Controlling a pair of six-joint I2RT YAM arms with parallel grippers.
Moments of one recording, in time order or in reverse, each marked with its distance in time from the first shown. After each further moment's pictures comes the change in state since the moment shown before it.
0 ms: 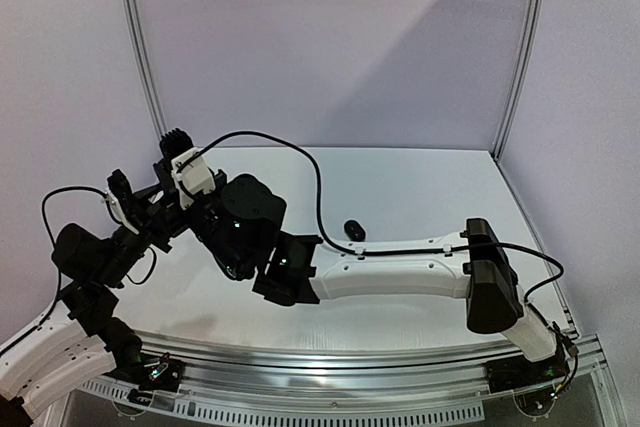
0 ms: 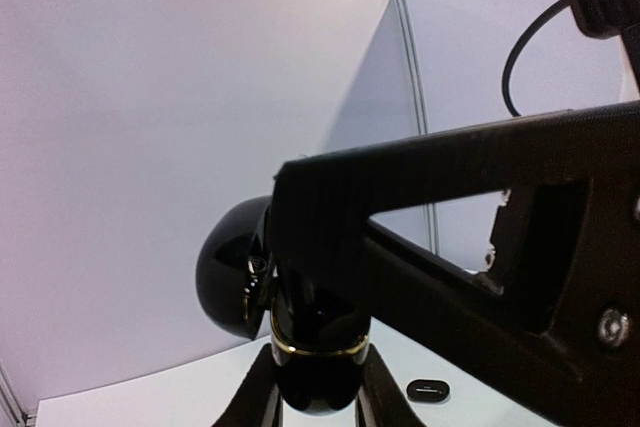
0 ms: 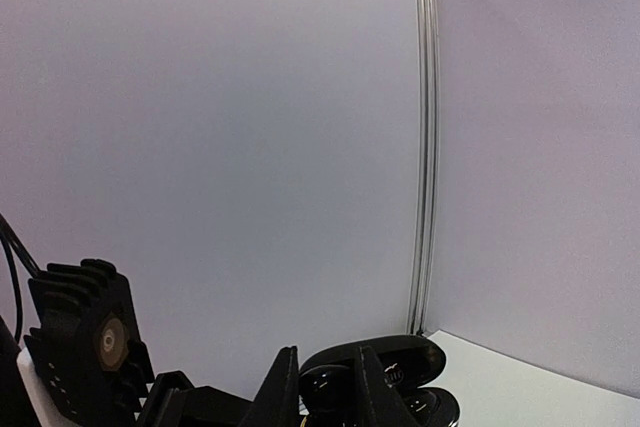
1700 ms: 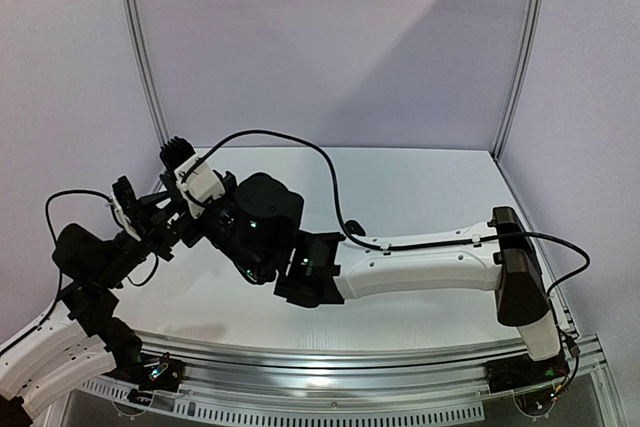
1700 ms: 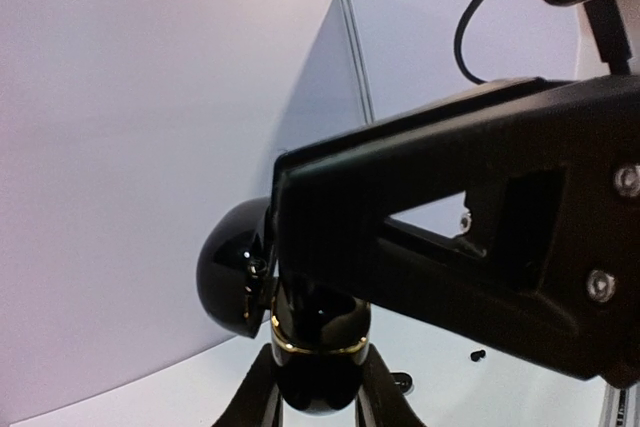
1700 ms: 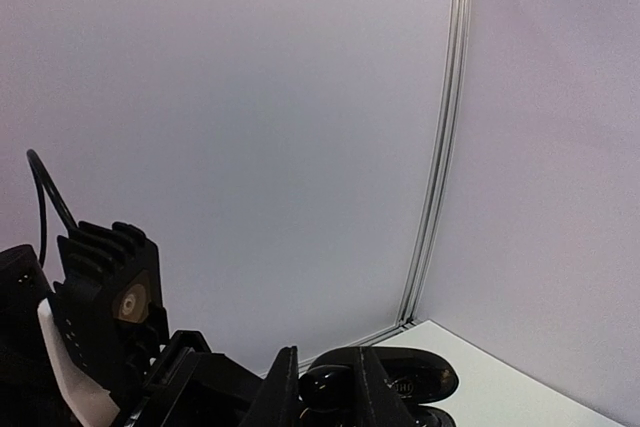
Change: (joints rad) left arm -0.006 -0.003 -0.002 -0.012 0.133 0.006; right arm 0.007 -0.152 -0.203 -0.034 -0.052 -0.077
